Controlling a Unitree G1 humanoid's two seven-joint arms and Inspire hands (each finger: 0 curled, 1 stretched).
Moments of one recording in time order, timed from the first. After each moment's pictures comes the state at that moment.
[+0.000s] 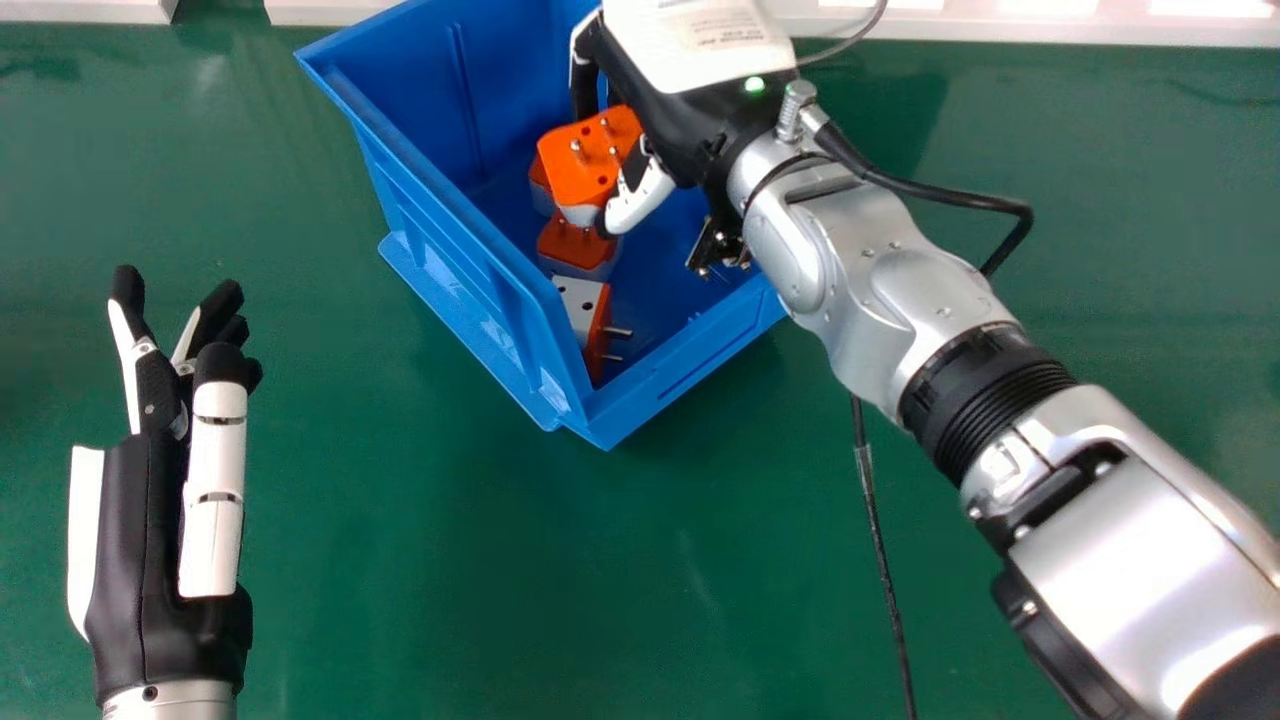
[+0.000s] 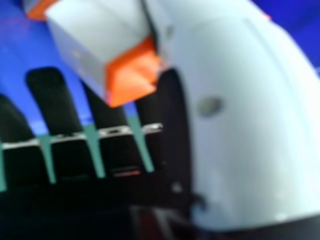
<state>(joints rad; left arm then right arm) 0.36 0.04 0.22 -0.11 -0.10 -0.43 -0.06 -1.11 -0.06 0.53 1.09 -0.86 -0.04 -0.19</state>
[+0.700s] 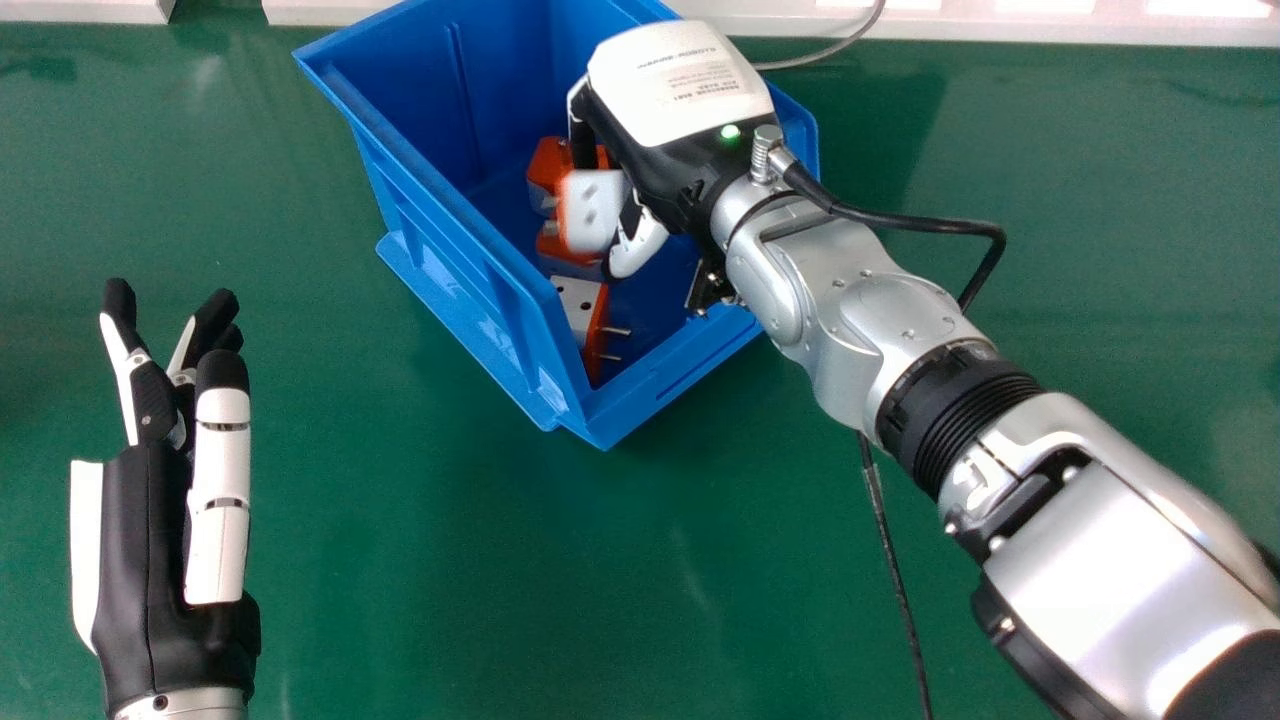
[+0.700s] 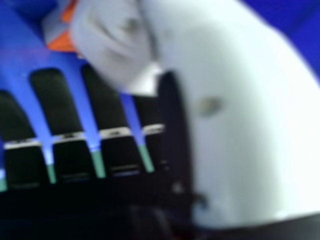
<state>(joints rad) 0.37 0.01 0.21 -0.13 -0.08 -0.43 -0.03 -1.12 -0.04 0.62 1.14 -0.87 0.00 -0.18</state>
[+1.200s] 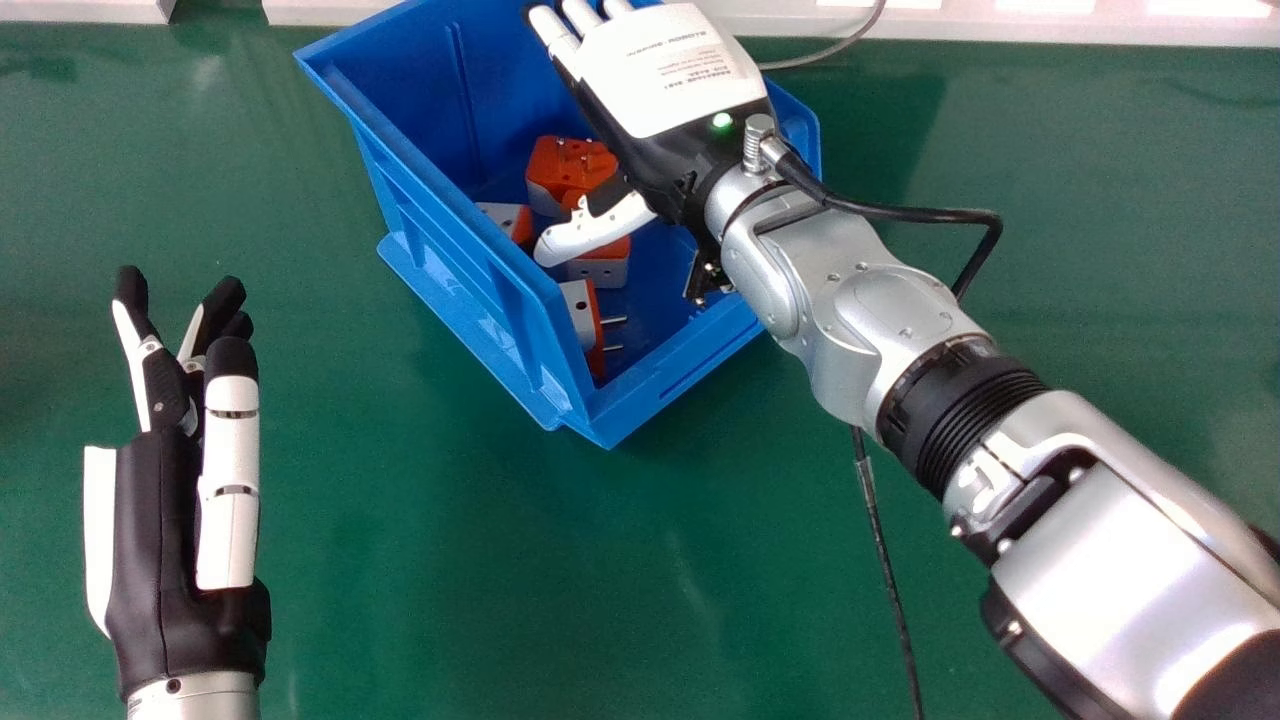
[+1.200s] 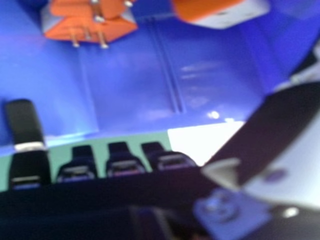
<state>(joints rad) 0.33 0.01 0.20 -0.09 -0.06 -0.43 -0.02 -1.09 -0.07 0.63 1.02 -0.86 0.03 -0.19</state>
